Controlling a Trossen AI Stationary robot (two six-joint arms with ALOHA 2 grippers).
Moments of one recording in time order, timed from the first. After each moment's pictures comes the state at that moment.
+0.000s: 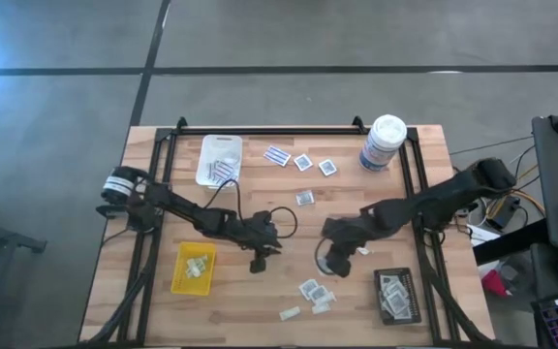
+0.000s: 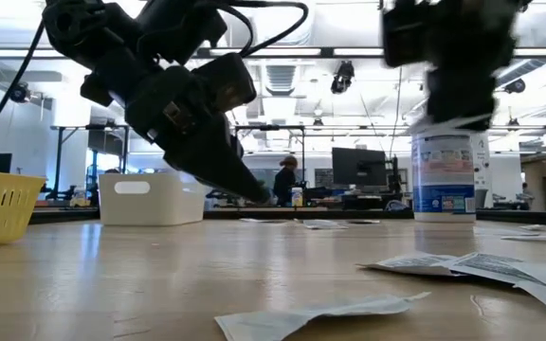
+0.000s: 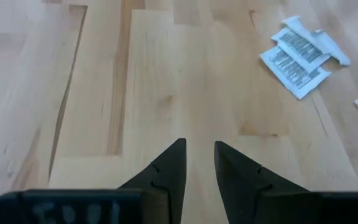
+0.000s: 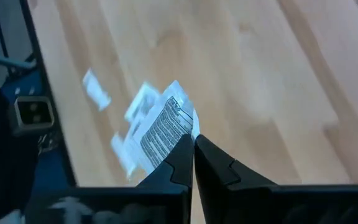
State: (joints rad) left arm -0.19 1.73 0.80 0.29 0.00 -0.18; right arm 0.30 1.44 0.90 -0.43 -0.13 0.85
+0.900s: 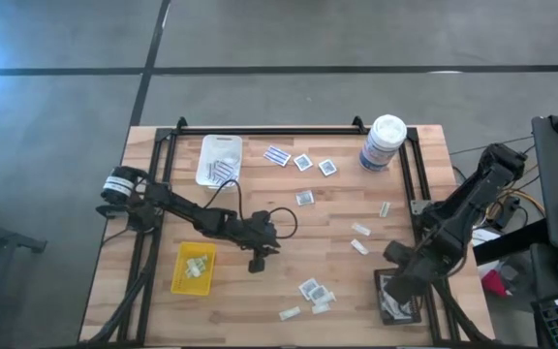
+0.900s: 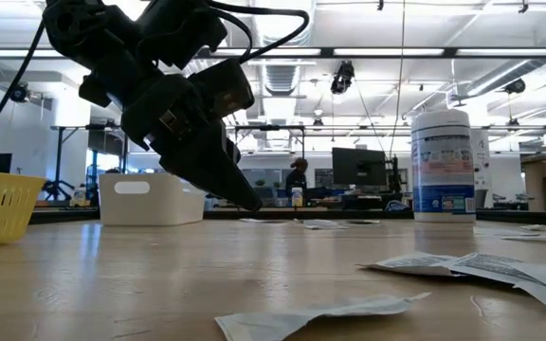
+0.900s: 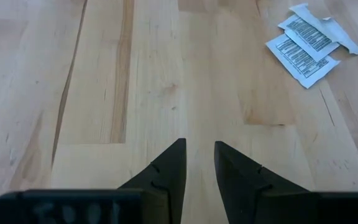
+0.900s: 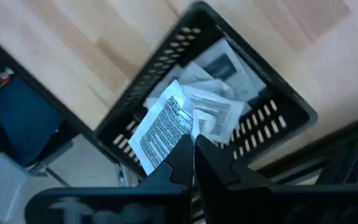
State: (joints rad) left arm -0.19 1.73 0.80 0.26 0.00 -0.18; right arm 0.87 1.19 0.86 -0.93 -0.11 1.71
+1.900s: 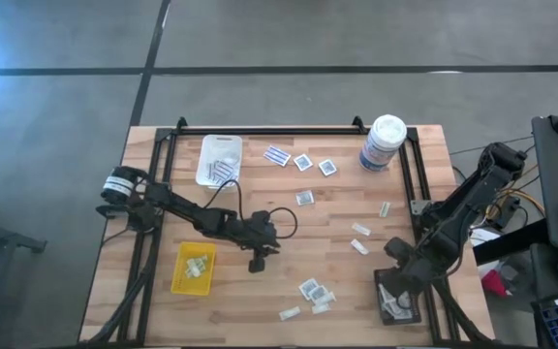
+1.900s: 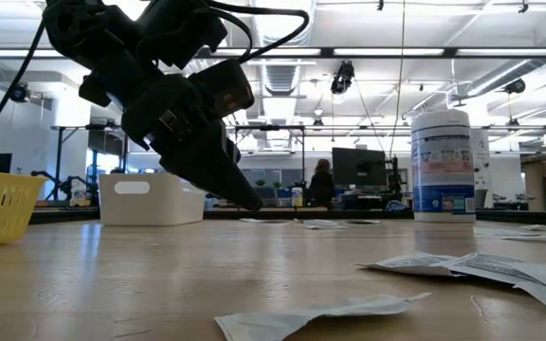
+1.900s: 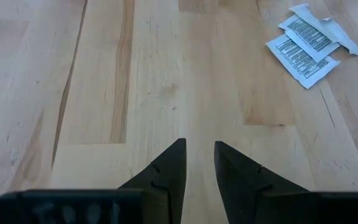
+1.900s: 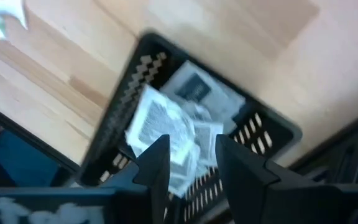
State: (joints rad) left arm -0.18 1.73 0.80 0.26 0.00 -0.18; right arm 0.87 1.18 0.77 -0.89 -0.06 1.85
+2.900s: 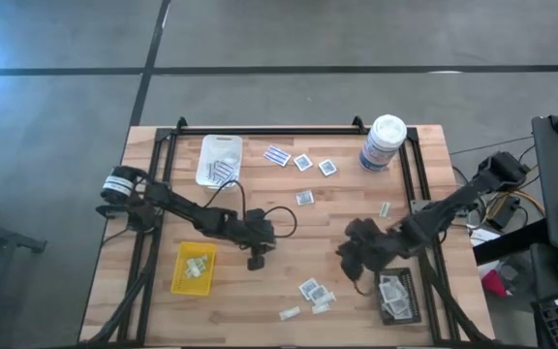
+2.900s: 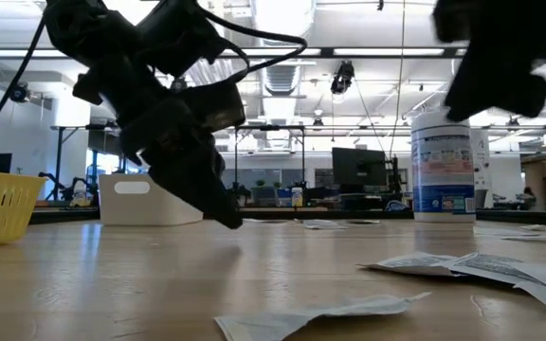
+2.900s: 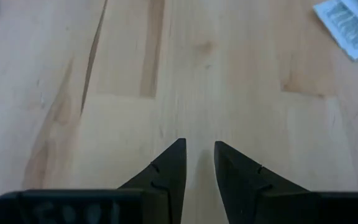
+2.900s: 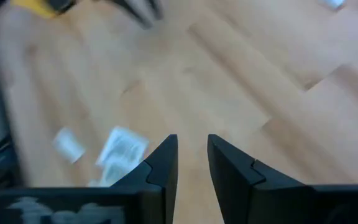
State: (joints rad) left arm -0.18 1.72 0.80 0.14 -0.06 -0.25; right arm 0.53 1.30 0.78 -0.44 0.40 1.15
